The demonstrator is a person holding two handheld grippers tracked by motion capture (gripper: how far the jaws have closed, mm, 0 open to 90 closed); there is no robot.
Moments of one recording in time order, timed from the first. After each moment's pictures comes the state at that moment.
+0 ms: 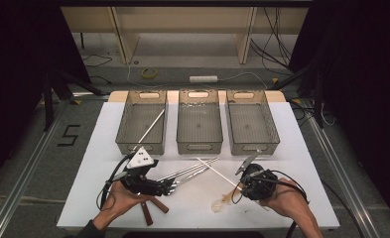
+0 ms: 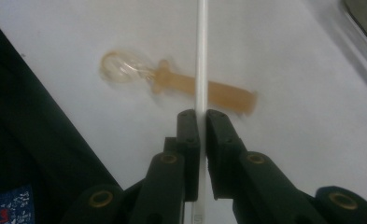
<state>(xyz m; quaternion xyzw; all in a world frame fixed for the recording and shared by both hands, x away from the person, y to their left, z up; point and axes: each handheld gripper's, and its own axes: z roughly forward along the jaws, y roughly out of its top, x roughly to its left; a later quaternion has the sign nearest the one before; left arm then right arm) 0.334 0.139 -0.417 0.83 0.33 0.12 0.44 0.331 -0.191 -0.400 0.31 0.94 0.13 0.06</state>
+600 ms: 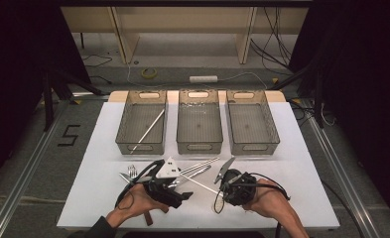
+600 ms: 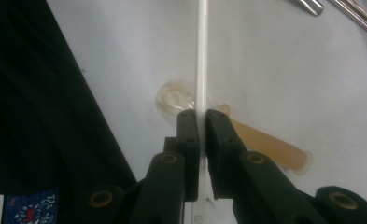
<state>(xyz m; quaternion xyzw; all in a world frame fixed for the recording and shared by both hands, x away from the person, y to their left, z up) 0.330 0.086 -0.425 0.89 0.21 0.10 0.39 0.323 -0.145 -0.402 0.22 0.97 0.13 0.04</state>
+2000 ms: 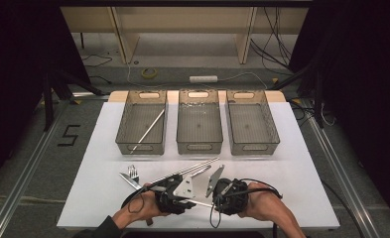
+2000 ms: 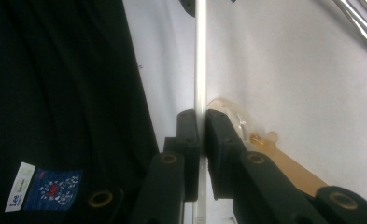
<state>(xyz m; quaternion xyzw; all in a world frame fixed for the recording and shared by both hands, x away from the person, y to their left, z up) 0.313 0.063 -0.440 0.95 0.08 0.06 0.31 0.309 -0.128 -0.401 0.12 0.98 0.13 0.01</state>
